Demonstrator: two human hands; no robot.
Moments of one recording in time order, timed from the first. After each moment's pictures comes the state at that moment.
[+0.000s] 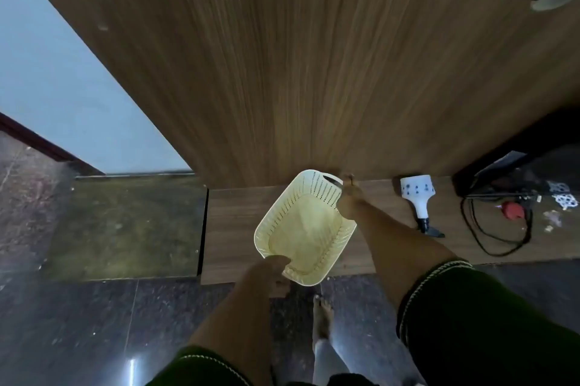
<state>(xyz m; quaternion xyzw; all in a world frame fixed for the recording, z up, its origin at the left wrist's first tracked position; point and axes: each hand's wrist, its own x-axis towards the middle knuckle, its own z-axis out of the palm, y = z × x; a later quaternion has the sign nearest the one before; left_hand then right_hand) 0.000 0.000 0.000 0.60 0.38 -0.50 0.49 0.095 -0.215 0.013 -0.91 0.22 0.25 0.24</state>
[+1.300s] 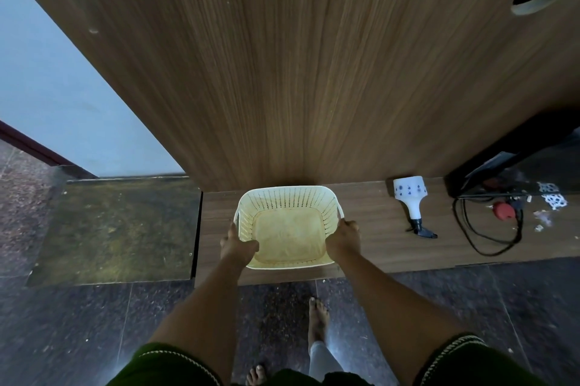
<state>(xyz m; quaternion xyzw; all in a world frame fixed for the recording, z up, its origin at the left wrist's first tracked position) 0.037 0.041 0.012 0.82 0.29 -0.32 0.39 0.009 -0.185 -0.006 -0.86 0.36 0.17 0.32</state>
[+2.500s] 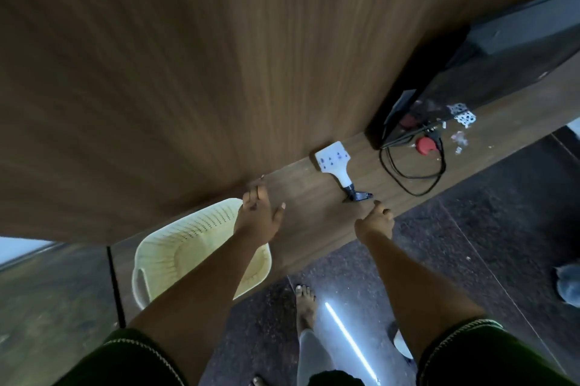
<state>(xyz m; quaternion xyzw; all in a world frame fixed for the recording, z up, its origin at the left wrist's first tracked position) 0.080 -0.187 -0.004 0.93 -0.23 -0.20 0.18 -0.058 -0.393 -0.046 -0.72 0.59 0.11 0.33</state>
